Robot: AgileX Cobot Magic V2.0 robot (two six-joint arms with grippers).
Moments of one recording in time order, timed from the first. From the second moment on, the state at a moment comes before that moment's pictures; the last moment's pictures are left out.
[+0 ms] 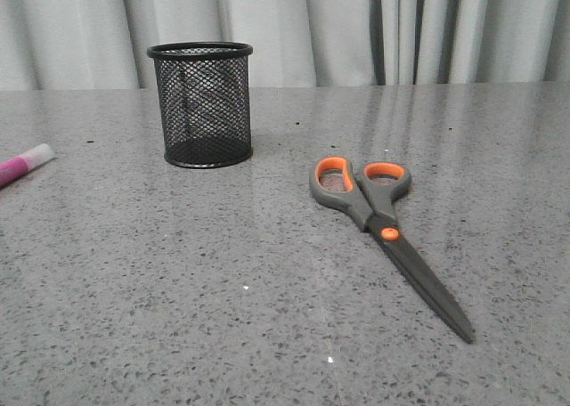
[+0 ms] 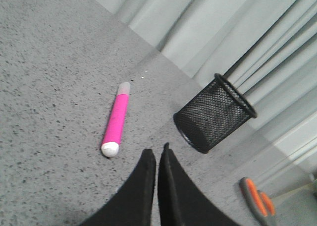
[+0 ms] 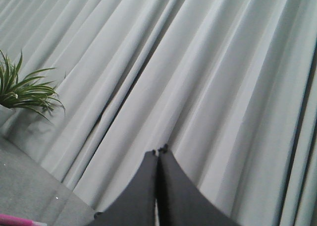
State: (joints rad) left arm -0.03 0.00 0.00 -1.00 0.29 0.29; right arm 0.00 -0.01 0.01 -0.83 -0.92 0.52
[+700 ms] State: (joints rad) left arm -0.03 0.00 0.00 -1.13 0.22 0.29; right arm 0.02 -0.01 -0.03 -0.41 -0.24 0.94
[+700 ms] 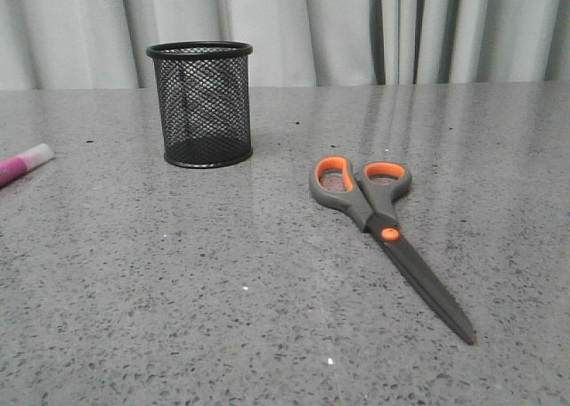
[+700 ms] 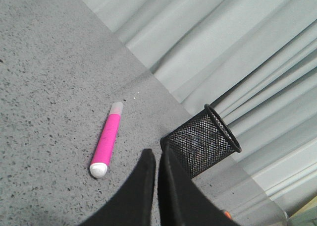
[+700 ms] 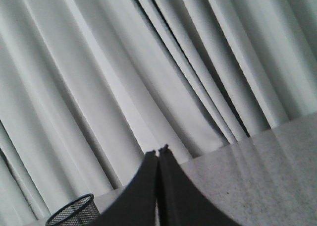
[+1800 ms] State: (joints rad) left arm -0.14 0.84 -0.84 -0.26 0.97 0.19; right arm 0.53 0.56 -0.51 -0.53 0.39 0.95
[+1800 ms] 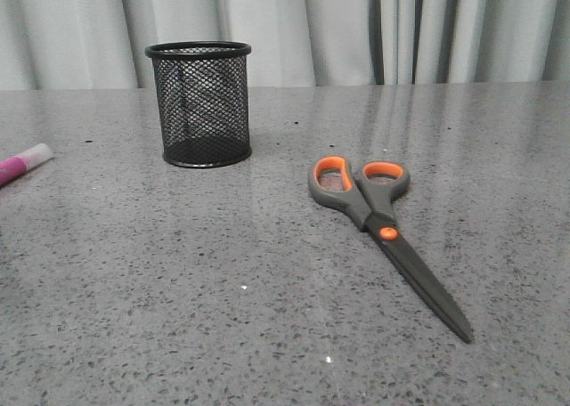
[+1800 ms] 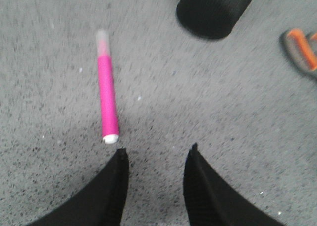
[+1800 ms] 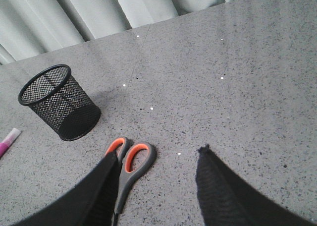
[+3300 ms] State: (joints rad) left arm -0.15 1.73 -1.32 -0.17 1.00 0.17; right arm 0.53 0.56 -0.51 -0.53 0.39 0.95
